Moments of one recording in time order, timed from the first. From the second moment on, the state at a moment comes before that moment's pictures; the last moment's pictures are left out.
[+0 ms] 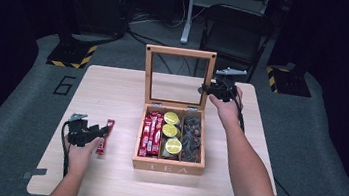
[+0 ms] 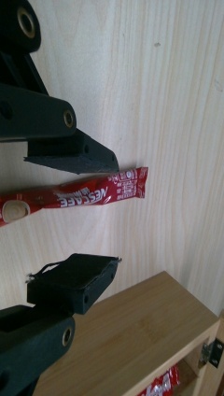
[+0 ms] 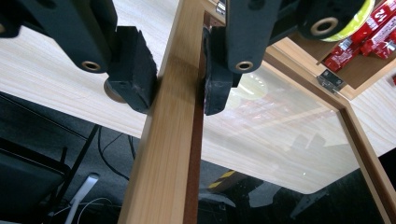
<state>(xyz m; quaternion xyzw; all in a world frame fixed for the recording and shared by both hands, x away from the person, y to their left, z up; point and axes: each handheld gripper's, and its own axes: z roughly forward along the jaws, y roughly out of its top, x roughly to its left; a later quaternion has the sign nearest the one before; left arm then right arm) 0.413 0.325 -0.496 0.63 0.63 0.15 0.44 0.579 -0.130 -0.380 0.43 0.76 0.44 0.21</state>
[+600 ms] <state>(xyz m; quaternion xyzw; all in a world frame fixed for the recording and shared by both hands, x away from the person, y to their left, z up) 0.419 0.301 -0.469 0.67 0.57 0.17 0.45 0.559 -0.130 -0.379 0.41 0.76 0.44 0.22</state>
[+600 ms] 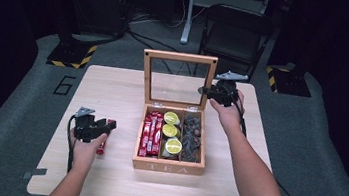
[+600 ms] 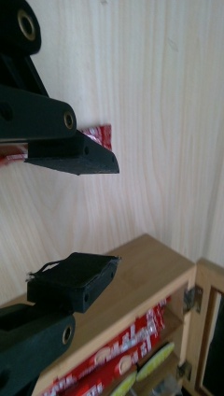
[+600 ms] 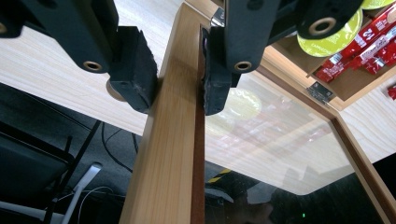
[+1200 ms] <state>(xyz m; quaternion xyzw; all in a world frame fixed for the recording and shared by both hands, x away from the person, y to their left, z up) 0.433 0.247 -0.432 0.72 0.49 0.19 0.45 0.534 -0.132 -0.380 0.40 0.77 0.45 0.24</state>
